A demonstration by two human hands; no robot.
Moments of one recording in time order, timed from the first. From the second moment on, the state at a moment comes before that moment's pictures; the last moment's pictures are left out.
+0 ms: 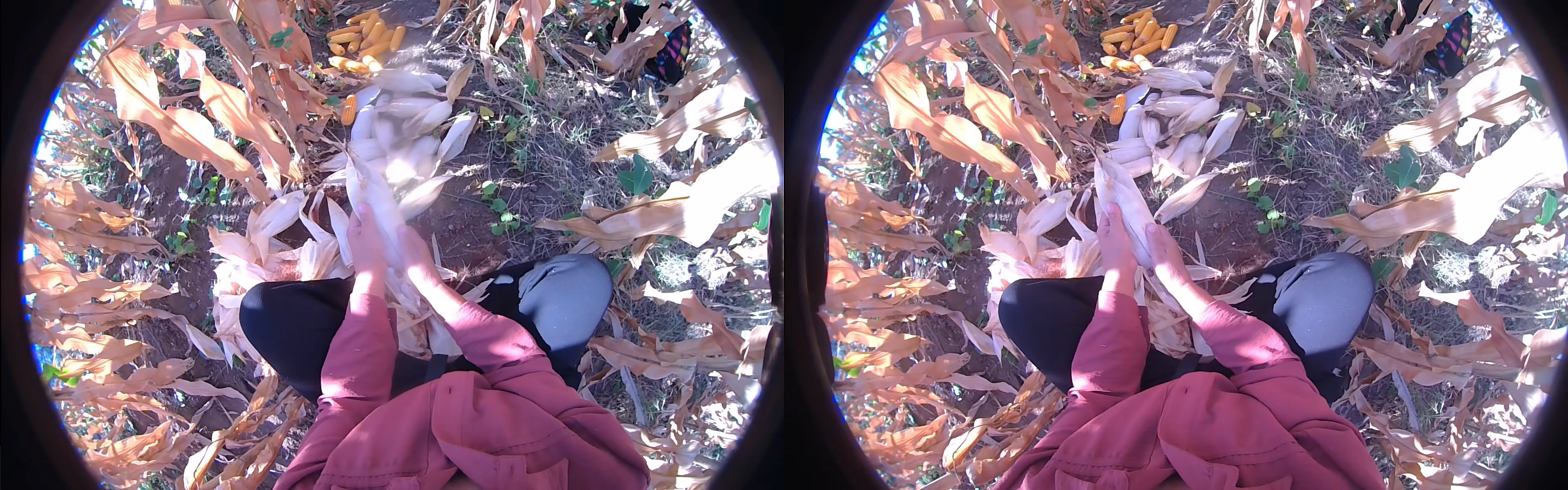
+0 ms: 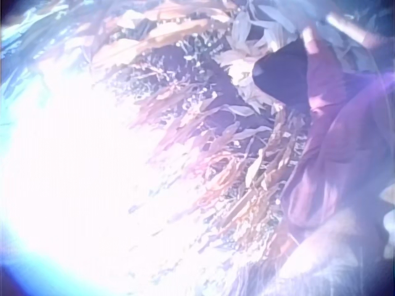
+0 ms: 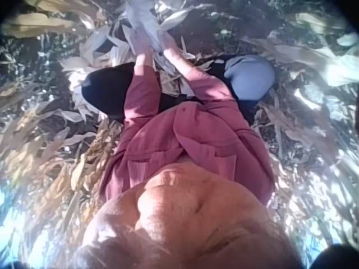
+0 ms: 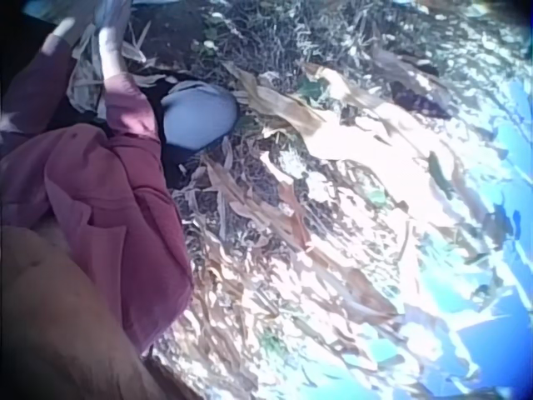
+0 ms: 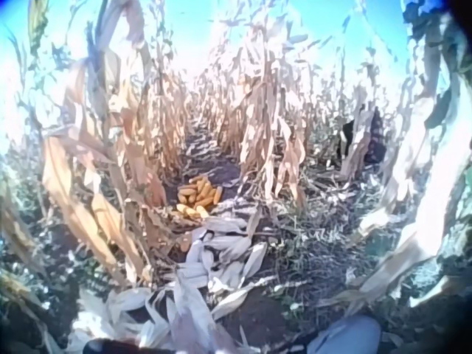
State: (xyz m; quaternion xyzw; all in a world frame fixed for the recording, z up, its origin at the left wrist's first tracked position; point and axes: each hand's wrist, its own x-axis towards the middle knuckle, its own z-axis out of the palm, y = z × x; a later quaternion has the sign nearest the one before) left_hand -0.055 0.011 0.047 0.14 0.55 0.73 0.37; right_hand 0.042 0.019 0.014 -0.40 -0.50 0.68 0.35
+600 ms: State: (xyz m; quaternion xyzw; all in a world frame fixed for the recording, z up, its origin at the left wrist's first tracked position) left_hand -0.038 0.007 0.044 0.07 0.56 0.77 0.30; right_hand 0.038 0.014 -0.017 -0.43 -0.43 0.70 0.37
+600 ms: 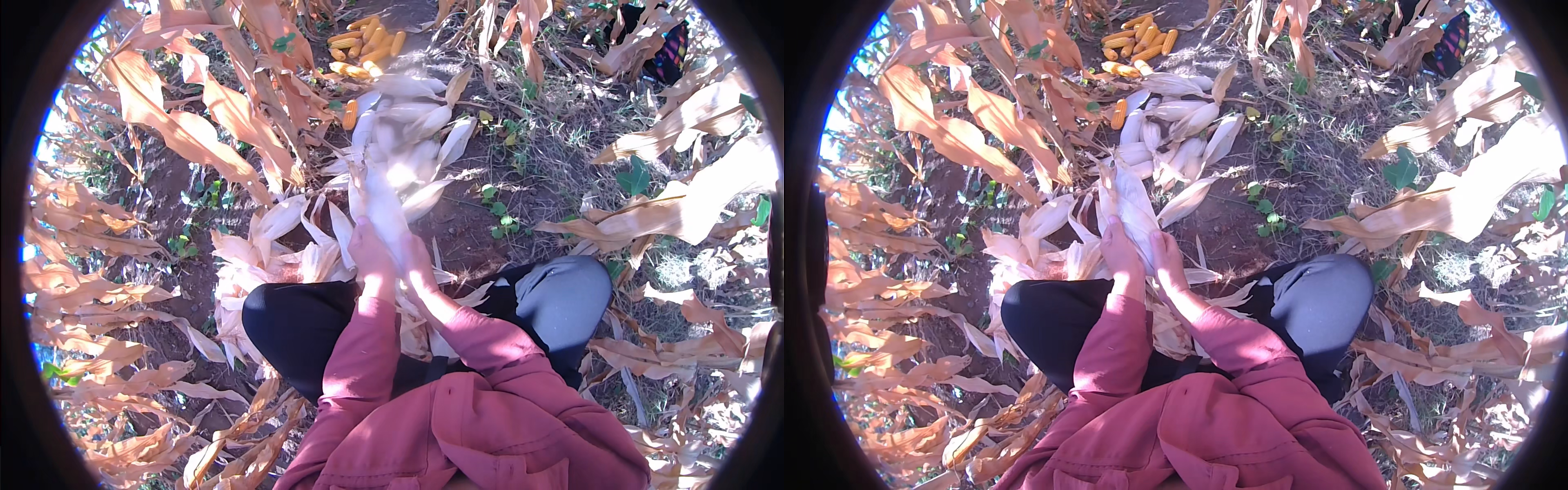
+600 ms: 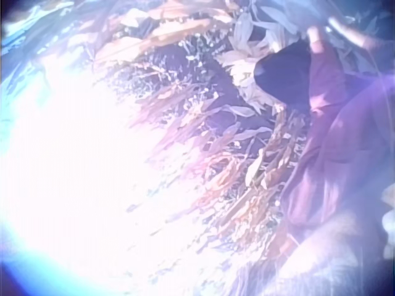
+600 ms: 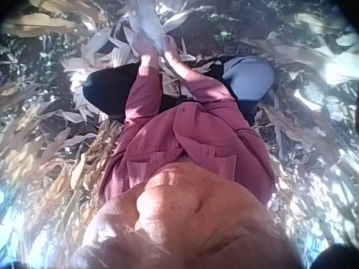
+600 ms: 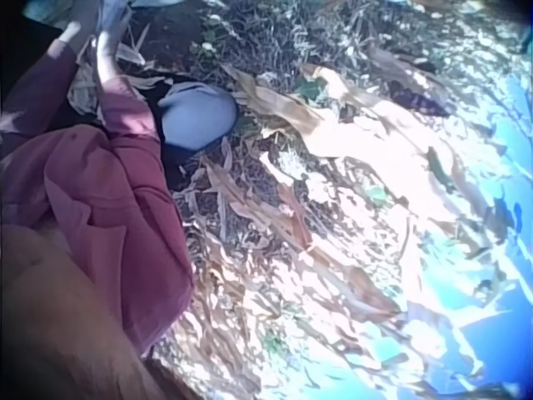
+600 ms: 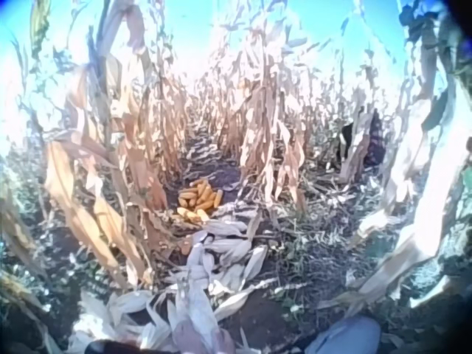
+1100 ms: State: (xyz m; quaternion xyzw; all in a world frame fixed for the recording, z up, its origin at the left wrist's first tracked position) left_hand -0.044 0.000 0.053 0.29 0.67 0.59 0.35; right_hand 0.047 0.050 0.023 -0.36 -0.24 0.80 0.40
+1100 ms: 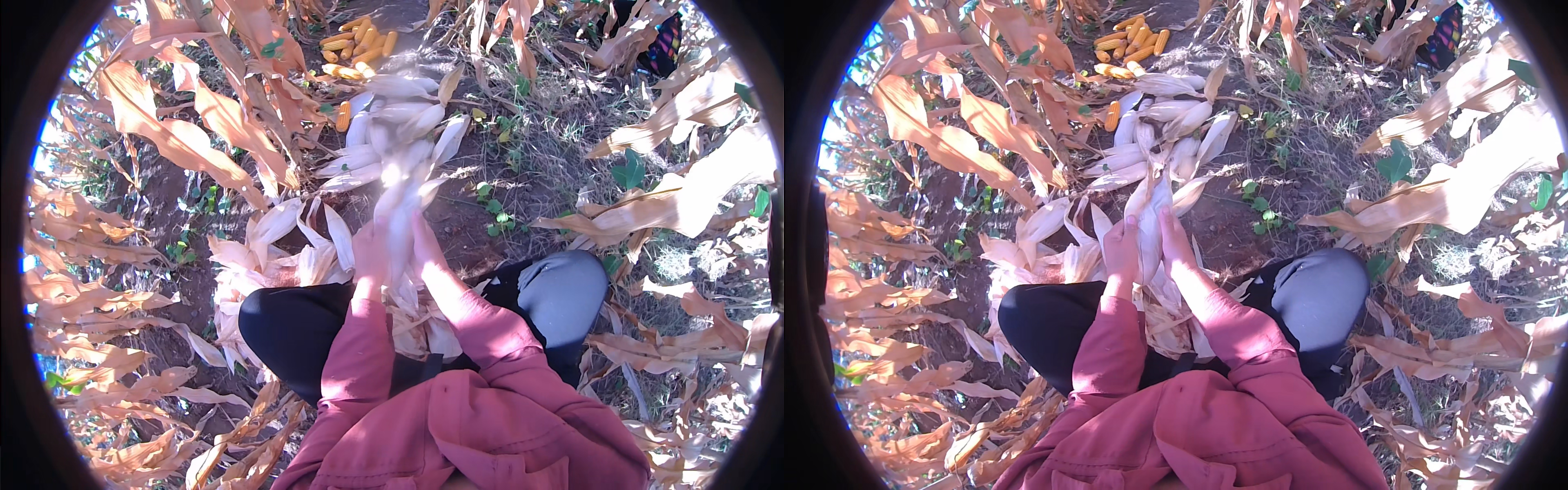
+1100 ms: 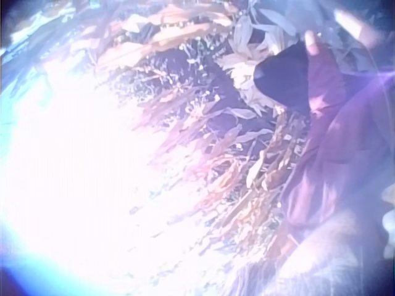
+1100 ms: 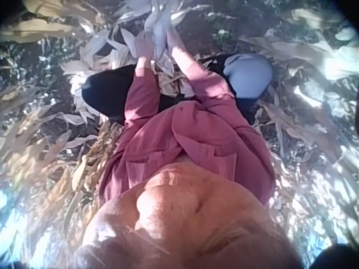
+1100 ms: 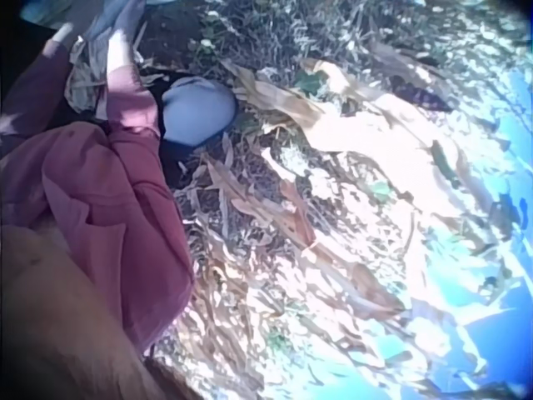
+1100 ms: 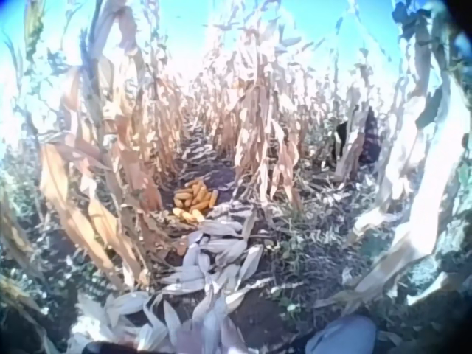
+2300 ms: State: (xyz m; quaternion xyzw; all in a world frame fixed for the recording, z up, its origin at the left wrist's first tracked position) left_hand -0.028 -0.007 0.033 0.28 0.44 0.68 0.52; right_hand 0.106 0.112 0.004 -0.53 -0.04 0.63 0.57
